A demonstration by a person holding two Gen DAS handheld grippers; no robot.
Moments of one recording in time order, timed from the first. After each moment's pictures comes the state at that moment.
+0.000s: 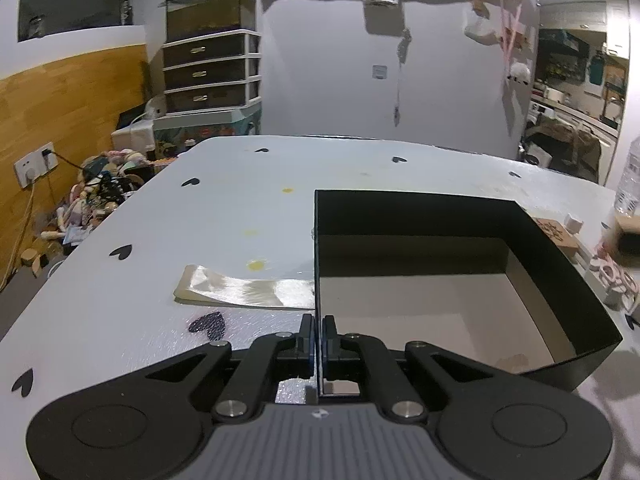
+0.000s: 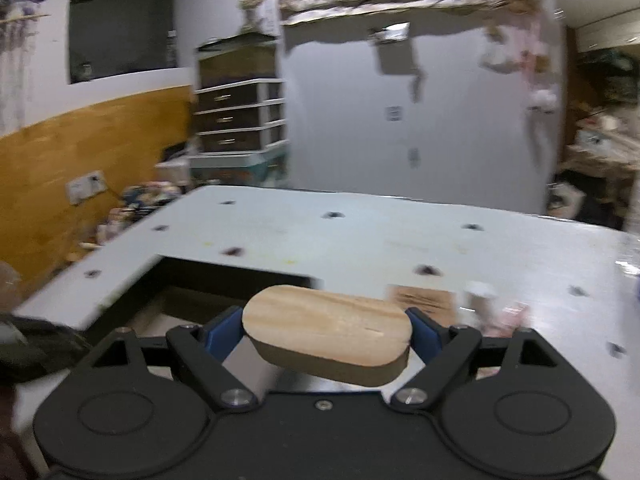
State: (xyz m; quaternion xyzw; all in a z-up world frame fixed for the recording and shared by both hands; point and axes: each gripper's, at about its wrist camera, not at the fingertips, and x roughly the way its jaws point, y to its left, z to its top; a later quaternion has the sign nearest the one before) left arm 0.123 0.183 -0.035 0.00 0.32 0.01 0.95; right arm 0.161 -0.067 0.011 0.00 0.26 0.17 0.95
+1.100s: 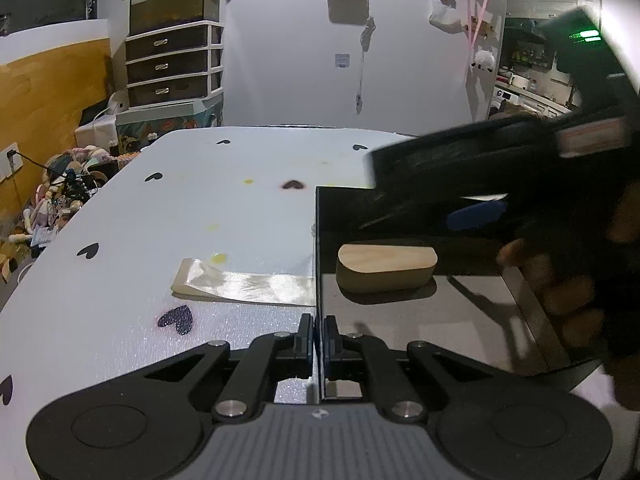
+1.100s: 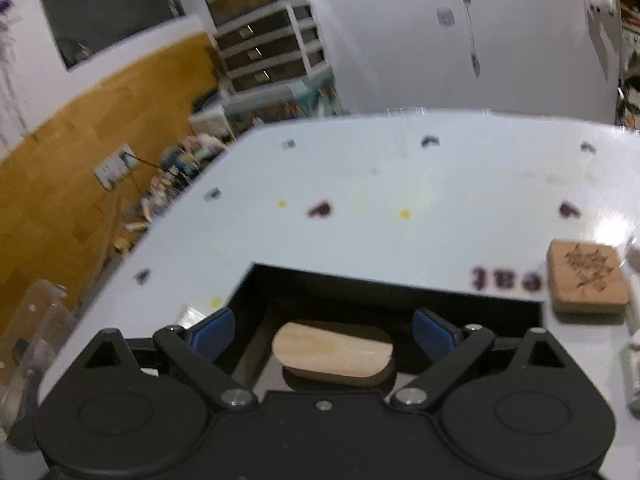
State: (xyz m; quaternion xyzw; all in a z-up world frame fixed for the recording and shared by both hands) left arm 0.123 0.184 -0.034 0.00 0.34 -0.04 0.94; right arm 0.232 0.017 -0.004 0.08 0.37 0.22 0.90
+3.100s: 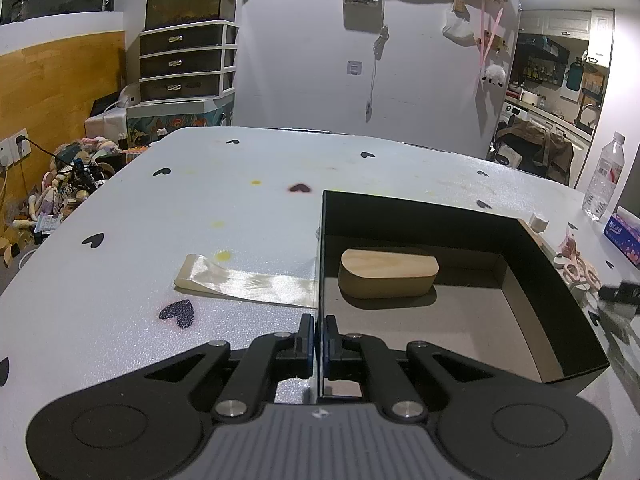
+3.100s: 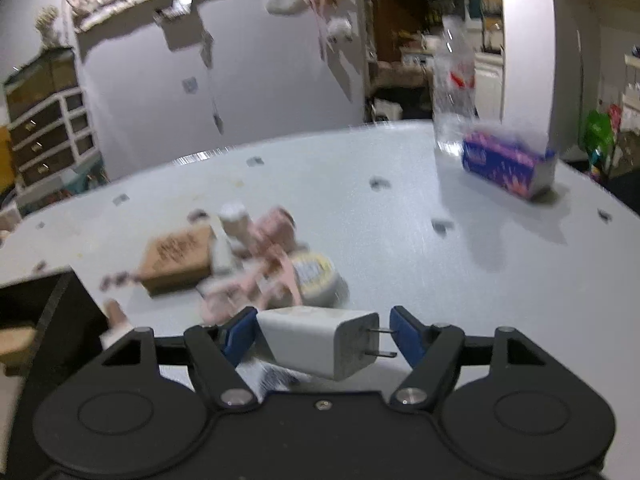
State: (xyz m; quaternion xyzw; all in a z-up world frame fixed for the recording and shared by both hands) left arm 0.118 0.185 -0.034 -0.03 0.33 -0.03 0.94; right arm 0.154 -0.187 -0.051 0.09 0.29 -0.10 0.95
